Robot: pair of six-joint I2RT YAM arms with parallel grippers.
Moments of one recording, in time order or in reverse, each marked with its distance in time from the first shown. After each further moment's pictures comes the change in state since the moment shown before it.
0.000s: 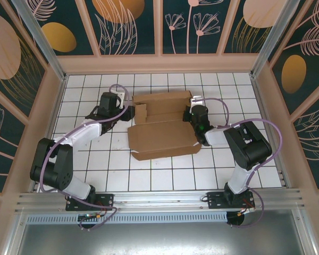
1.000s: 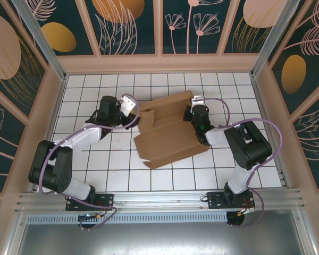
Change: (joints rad) left arm -0.004 -0.033 -0.089 0.096 0.285 0.469; right arm -0.010 0.001 0.000 0.000 -0.001 0.004
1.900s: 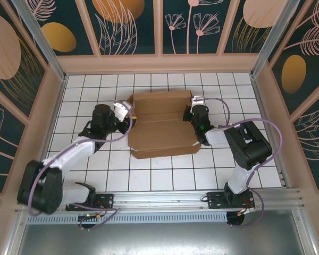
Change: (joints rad) left arm -0.010 -0.259 -0.180 0.128 -0.089 -0.075; right arm 0.000 0.000 0.001 0.000 -0.012 0.022
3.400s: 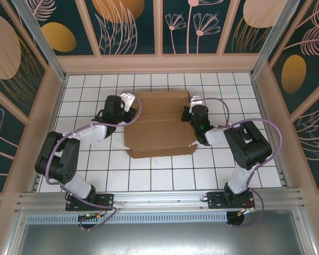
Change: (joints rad) left arm -0.013 0.385 0.213 0.032 -0.276 -0.036; right arm 0.007 0.001 0.001 0.004 -0.060 0.022
